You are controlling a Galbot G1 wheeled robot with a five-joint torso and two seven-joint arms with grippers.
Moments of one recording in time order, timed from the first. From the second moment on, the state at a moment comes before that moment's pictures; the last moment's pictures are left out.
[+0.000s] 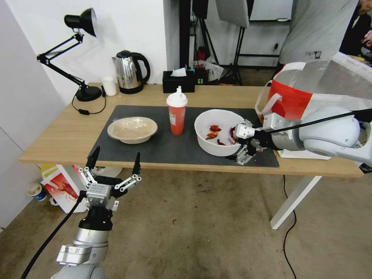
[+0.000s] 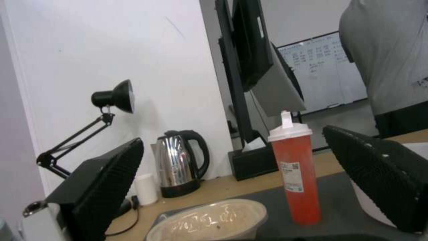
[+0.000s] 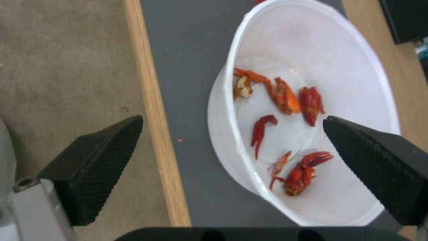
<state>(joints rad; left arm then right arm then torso) 1.77 -1.59 -0.63 -2.34 0.04 -0.34 0.19 -2.16 -0.45 1.40 2.04 0.96 -0.41 -0.24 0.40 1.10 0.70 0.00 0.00</state>
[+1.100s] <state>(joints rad) 1.78 -1.59 -0.64 -2.32 0.04 -0.36 0.19 -2.35 -0.50 1.52 1.96 0.95 -0.41 -0.25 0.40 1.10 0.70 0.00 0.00</state>
